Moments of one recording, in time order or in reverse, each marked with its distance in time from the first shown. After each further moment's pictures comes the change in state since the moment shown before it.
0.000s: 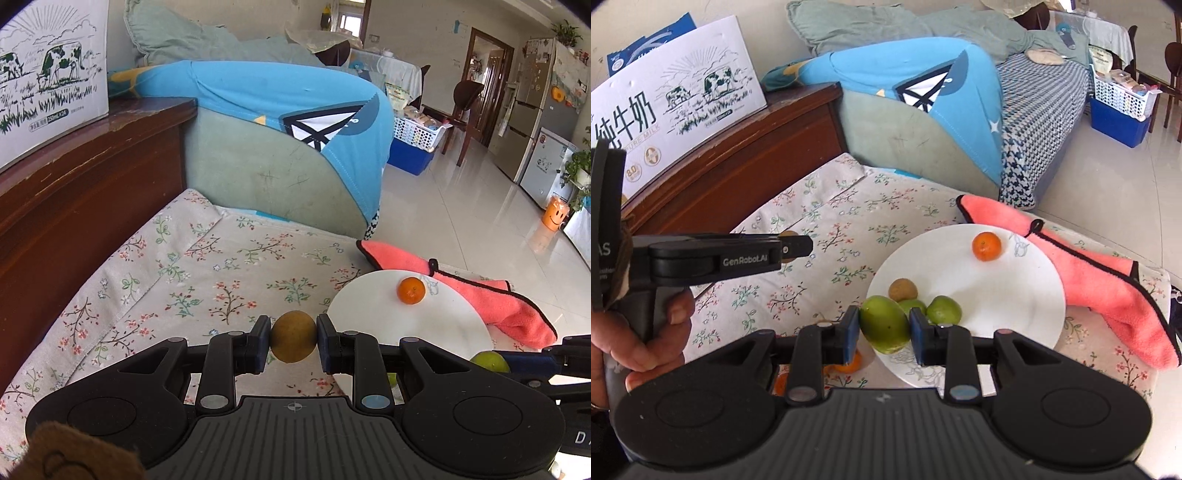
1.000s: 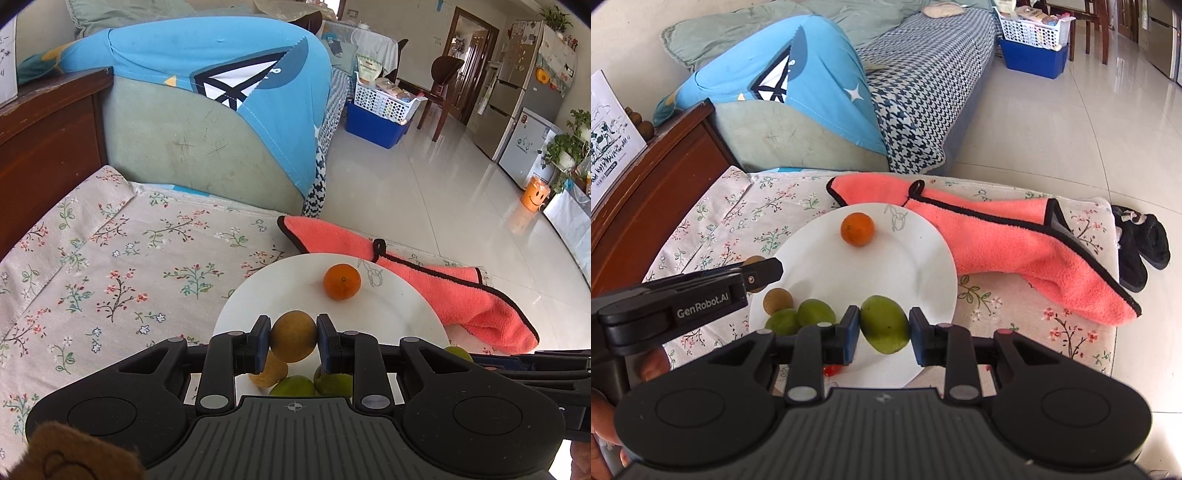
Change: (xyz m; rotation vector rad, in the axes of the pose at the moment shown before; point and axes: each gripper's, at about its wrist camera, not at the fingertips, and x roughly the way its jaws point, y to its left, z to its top) left arm 0.065 -0.068 0.002 0.001 0.093 -0.080; right arm 0.024 -0.092 -0.003 0.272 0.073 -0.141
